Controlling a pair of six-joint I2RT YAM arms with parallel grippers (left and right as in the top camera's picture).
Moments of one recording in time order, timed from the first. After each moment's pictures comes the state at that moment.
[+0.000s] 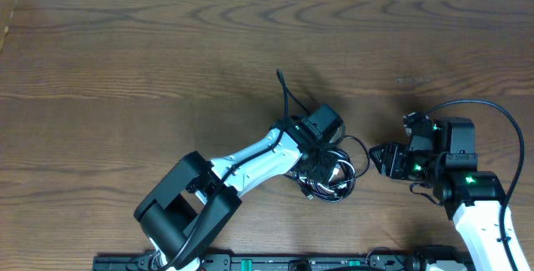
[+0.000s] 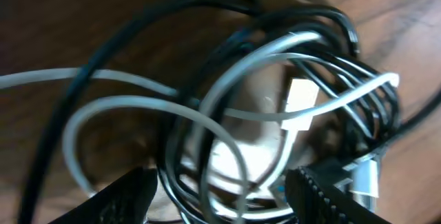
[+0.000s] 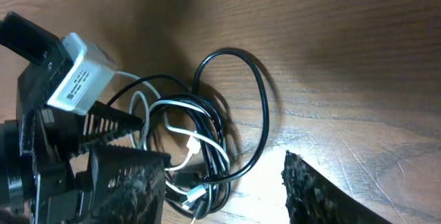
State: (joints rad) left arm -0.84 1.86 1.12 -0.60 0.23 -0.38; right arm 0.02 1.00 0.59 -0.64 -0.43 0.27
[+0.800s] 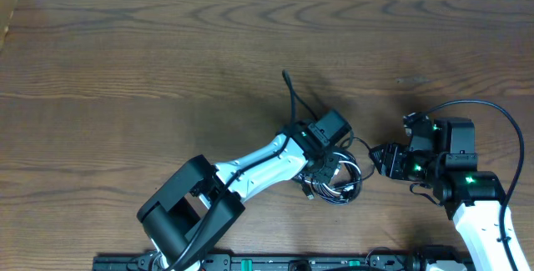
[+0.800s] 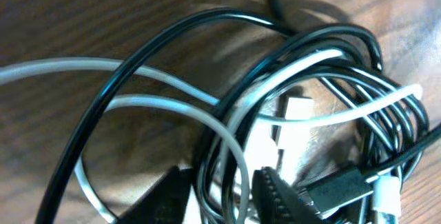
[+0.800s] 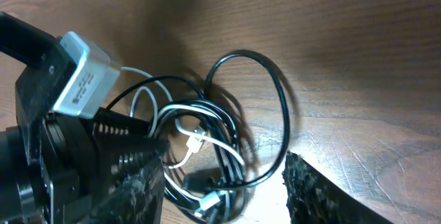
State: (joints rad) left arm -0.89 1.86 1.12 -0.57 0.14 -0.43; right arm 0.02 1.00 0.59 -0.65 -0.43 0.27
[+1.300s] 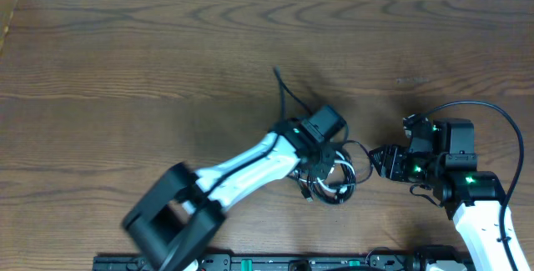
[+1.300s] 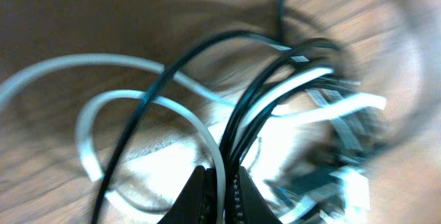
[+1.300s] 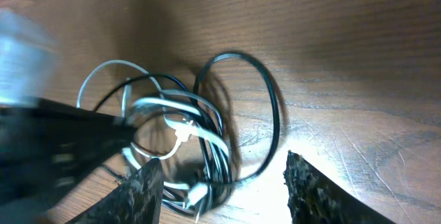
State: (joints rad) left arm -0.85 1.76 1.12 -0.61 0.17 -0.43; right arm 0.02 1.00 0.59 -0.67 -0.43 0.27
